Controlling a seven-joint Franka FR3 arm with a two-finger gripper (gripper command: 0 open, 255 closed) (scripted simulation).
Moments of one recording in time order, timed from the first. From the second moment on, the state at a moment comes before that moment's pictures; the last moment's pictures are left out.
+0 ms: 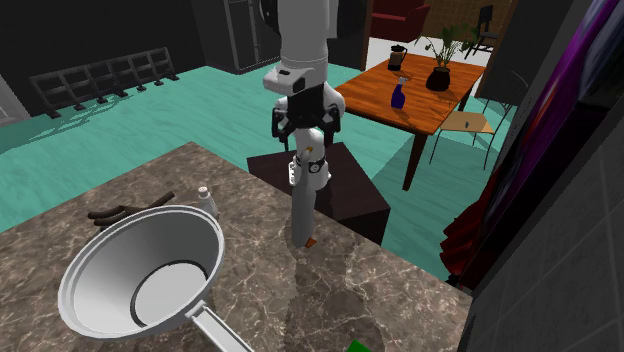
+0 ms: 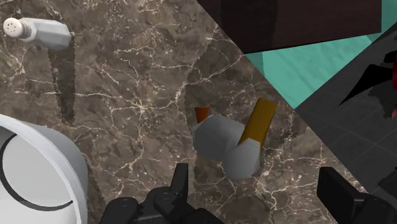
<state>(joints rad) -0.02 -0.63 -0.22 -2.31 -0.12 1.66 -0.04</state>
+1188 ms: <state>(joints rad) -0.02 -0.63 -0.23 -2.37 -0.13 1.72 -0.04</state>
